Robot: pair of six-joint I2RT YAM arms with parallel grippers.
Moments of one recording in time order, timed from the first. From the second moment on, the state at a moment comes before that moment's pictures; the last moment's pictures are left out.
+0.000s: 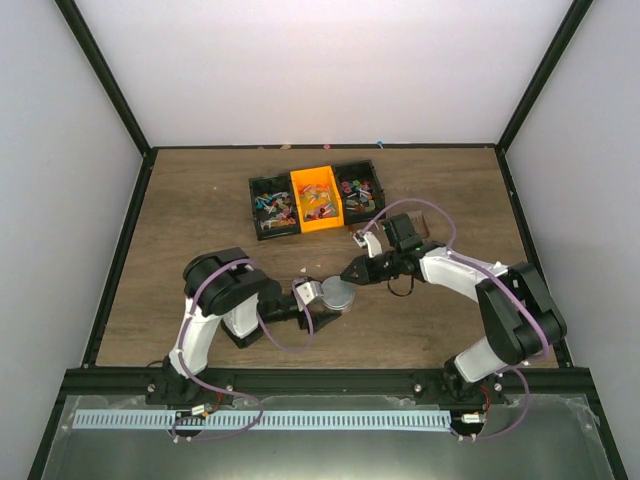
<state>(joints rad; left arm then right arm) -0.80 2.14 0.33 1.54 0.46 0.04 0.45 1.50 0.76 -0.22 -0.72 0.29</state>
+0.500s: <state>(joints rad) -0.80 2.13 0.33 1.54 0.45 0.04 0.47 1.52 0.71 -0.11 -0.73 0.31</state>
